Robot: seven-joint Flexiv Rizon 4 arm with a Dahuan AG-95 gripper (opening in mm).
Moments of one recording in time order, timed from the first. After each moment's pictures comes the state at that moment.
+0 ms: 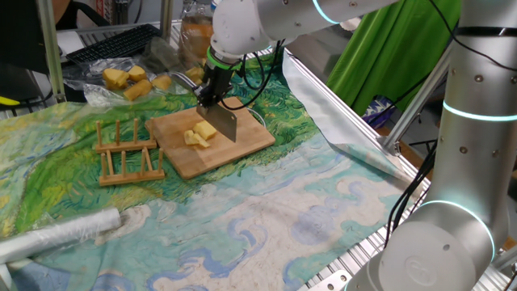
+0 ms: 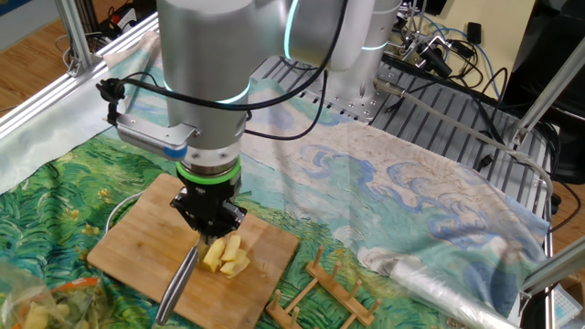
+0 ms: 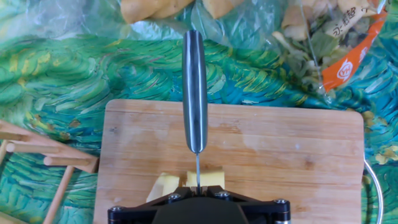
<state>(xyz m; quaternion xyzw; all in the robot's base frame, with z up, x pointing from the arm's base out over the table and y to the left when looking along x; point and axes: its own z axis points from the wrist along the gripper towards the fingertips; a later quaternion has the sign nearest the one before) 0.658 -0.002 0.096 -0.08 0.99 0.02 0.07</state>
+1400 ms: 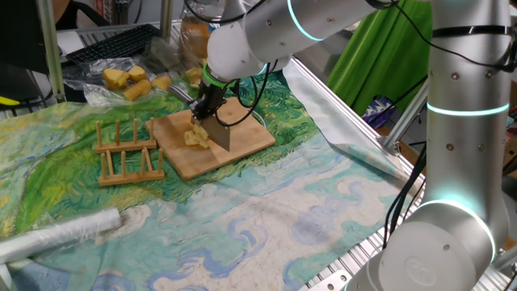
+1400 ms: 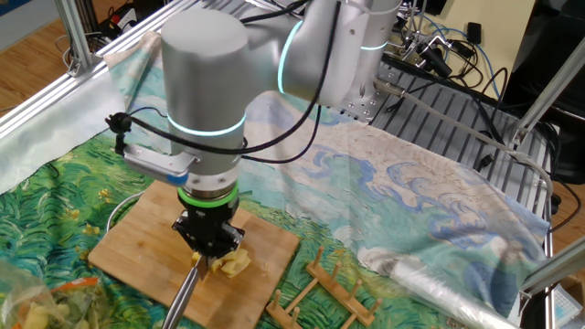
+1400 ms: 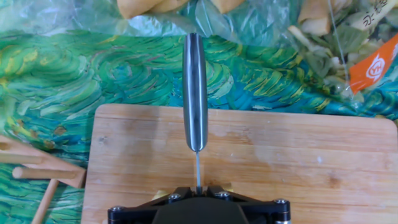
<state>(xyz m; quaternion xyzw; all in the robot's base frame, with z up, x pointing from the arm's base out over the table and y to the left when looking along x) 0.671 0.006 0.043 -0.08 0.99 0.03 0.09</state>
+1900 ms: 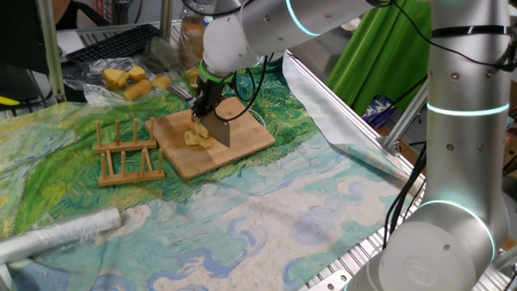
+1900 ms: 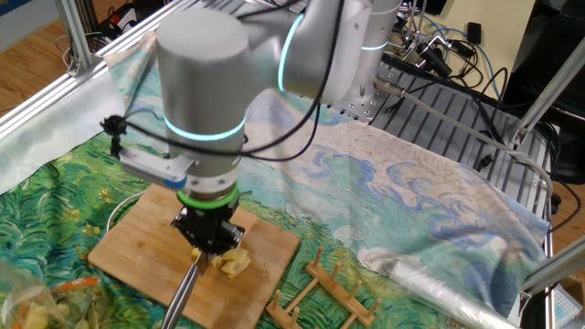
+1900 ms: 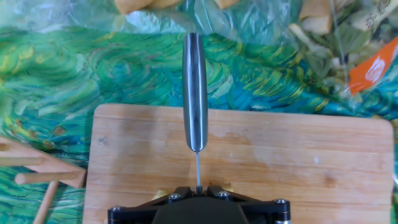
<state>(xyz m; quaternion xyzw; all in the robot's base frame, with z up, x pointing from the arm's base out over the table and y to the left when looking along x) 0.666 0.005 0.060 -0.08 0.99 0.02 0.08</state>
